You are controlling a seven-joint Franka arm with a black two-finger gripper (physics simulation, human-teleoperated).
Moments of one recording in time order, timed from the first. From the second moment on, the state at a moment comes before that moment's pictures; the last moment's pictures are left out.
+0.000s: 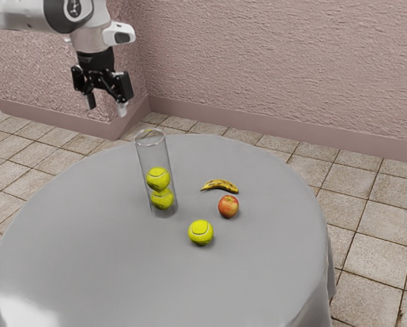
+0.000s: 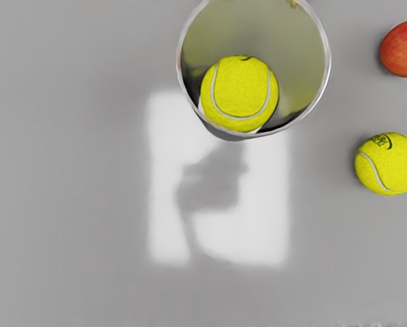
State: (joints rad) arm -0.11 0.14 0.17 -1.43 0.01 1.53 0.06
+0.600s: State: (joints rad) arm -0.19 0.00 -0.09 -1.75 -0.03 1.61 0.14
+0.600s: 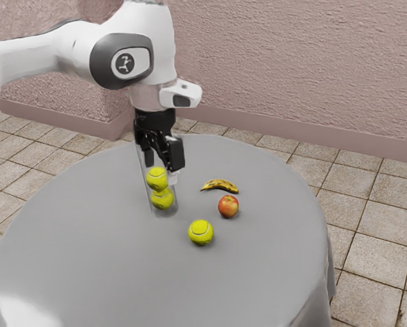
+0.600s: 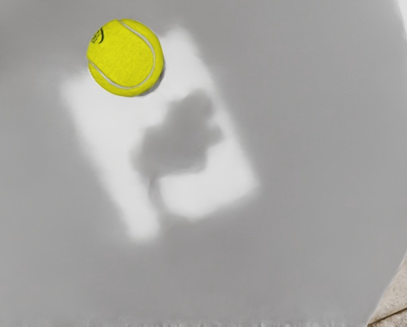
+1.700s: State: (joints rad) arm -0.21 0.29 -0.04 -1.90 -0.01 2.07 0.26
